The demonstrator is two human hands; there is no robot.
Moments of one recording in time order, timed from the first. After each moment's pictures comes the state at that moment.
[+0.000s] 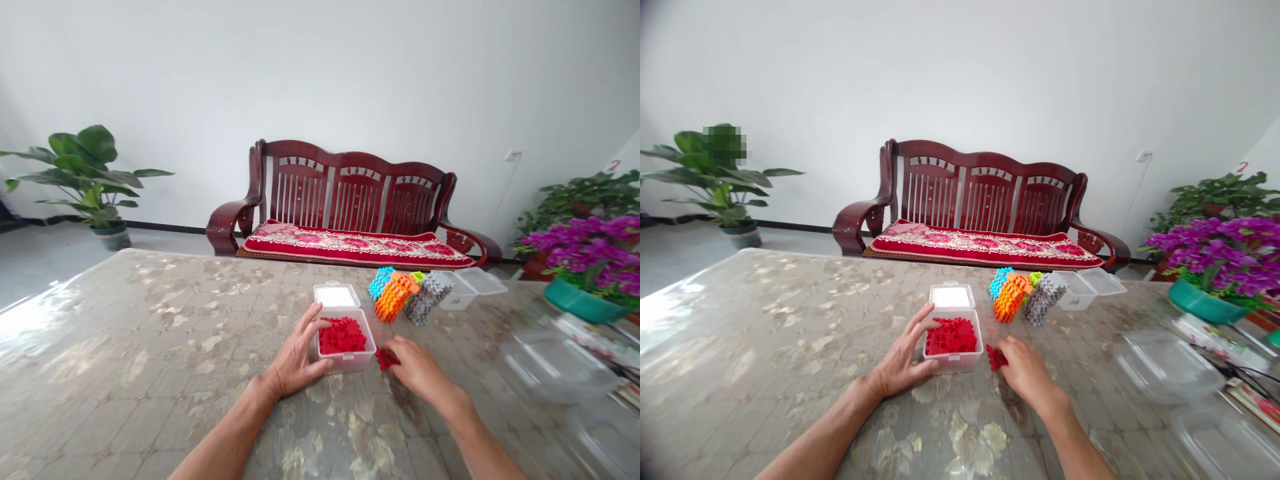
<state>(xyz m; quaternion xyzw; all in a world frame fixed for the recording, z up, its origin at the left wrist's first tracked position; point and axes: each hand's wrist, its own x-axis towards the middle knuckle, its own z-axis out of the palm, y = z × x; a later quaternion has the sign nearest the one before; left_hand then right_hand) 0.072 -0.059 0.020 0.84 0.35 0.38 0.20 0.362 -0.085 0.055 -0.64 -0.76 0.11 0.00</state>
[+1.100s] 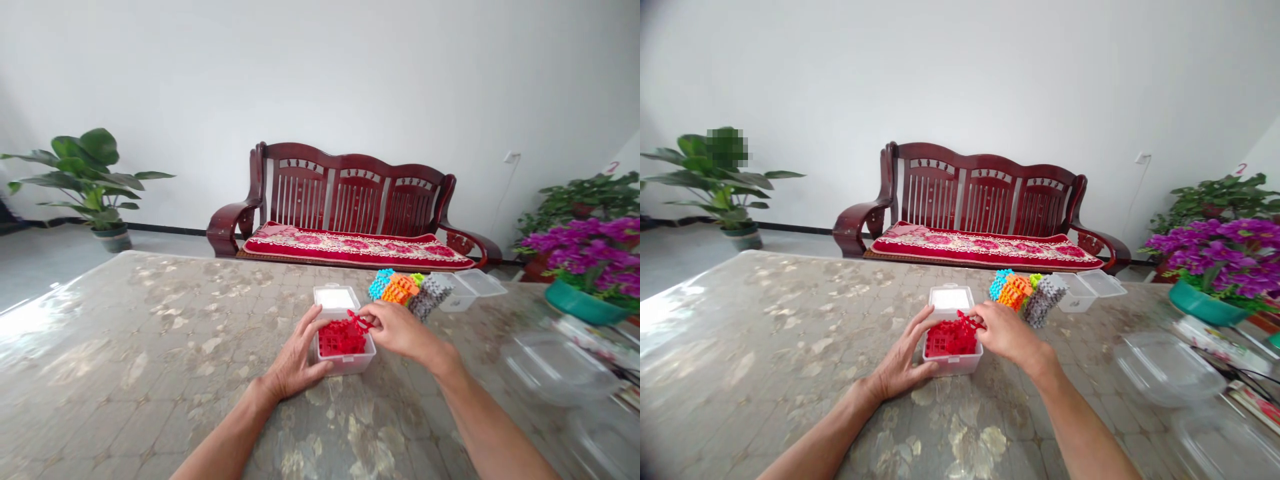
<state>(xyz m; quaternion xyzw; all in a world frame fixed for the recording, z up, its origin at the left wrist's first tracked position) 0.073 -0.061 0.022 0.83 0.36 0.38 0.19 0.317 -0.053 0.134 -0.52 -0.84 0.10 0.13</state>
